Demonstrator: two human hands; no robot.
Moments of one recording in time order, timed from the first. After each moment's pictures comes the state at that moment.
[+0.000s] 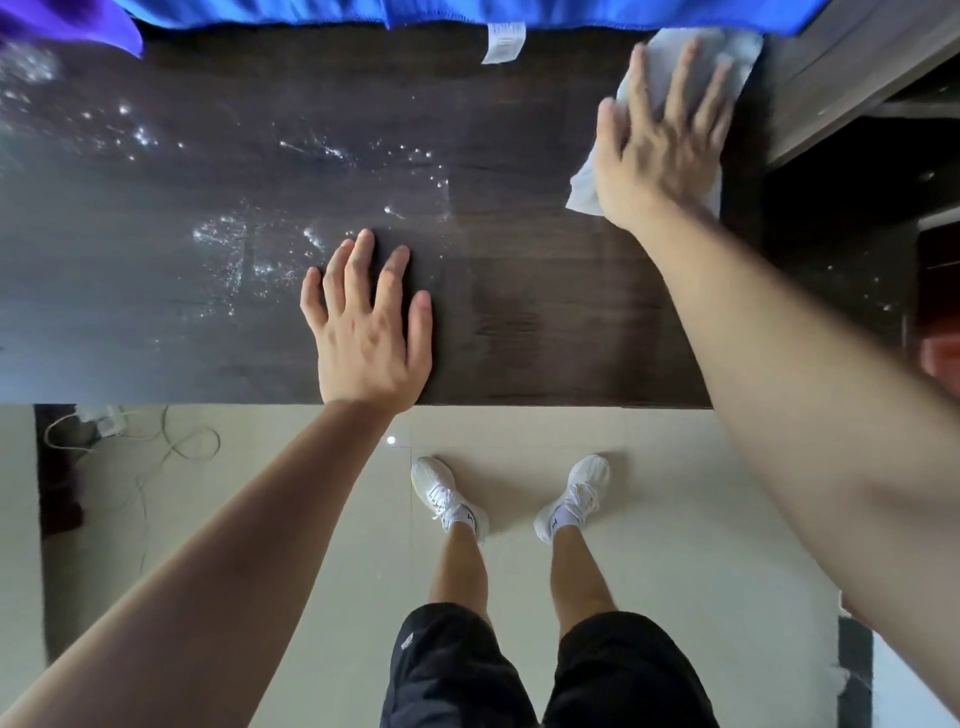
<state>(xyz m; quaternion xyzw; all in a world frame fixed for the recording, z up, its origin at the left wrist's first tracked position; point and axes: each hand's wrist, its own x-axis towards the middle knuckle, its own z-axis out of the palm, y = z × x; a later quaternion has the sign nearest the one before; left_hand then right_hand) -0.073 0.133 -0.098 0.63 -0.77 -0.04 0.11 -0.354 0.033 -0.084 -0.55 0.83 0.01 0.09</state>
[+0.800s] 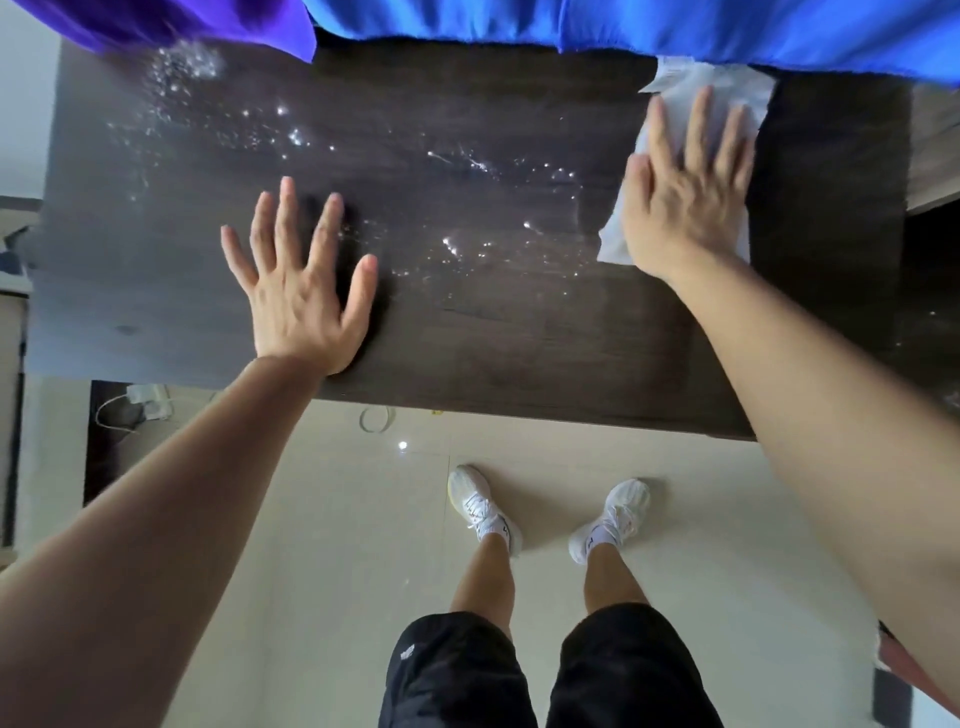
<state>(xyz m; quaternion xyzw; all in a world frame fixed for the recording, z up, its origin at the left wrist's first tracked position) 0.097 0.065 -0.099 0.67 -0.74 -0.04 0.07 -0.256 0.025 -0.090 -0.60 0.79 0.02 0.08</state>
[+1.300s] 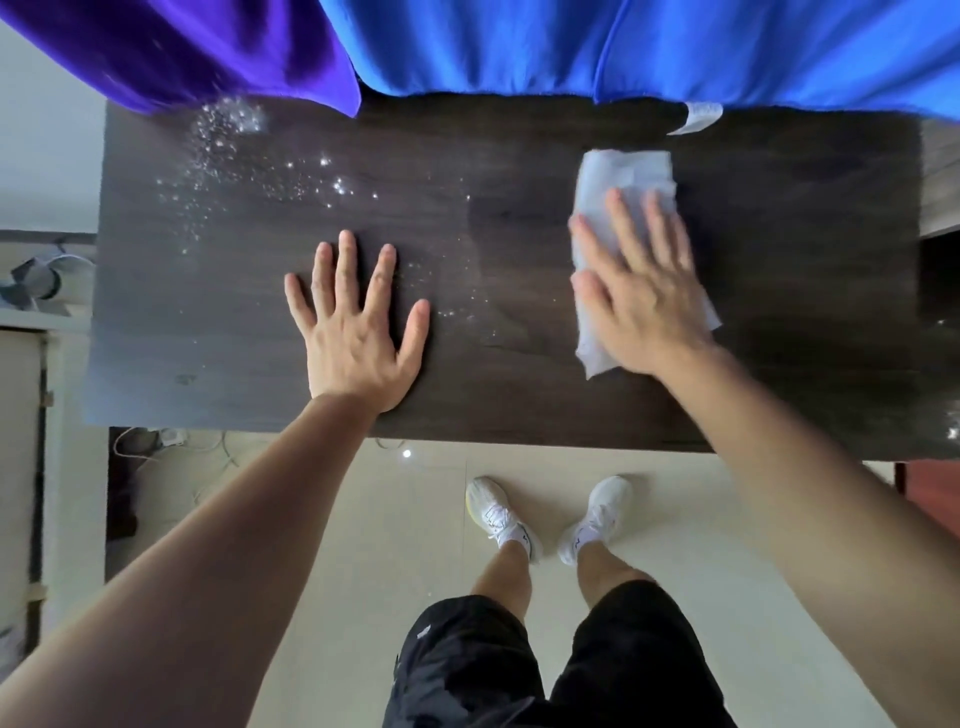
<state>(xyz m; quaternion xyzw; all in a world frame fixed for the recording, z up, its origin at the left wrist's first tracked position) 0.096 0.062 -0.096 0.66 -0.74 -0.07 0.04 -0.208 0.072 -0.091 -0.73 0.67 0.02 0.09</state>
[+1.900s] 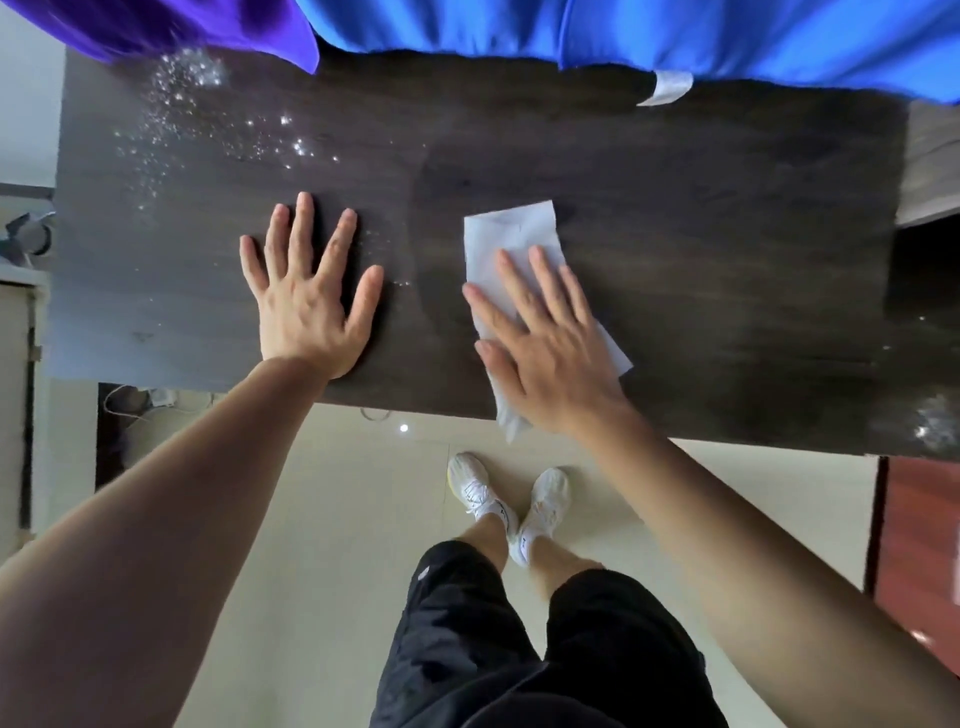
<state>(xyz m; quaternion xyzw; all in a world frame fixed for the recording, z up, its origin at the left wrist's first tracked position) 0.096 0.063 -0.096 0.66 -0.75 -0.06 0.05 -0.167 0.133 -0.095 -0.81 0.58 -0.02 0.11</state>
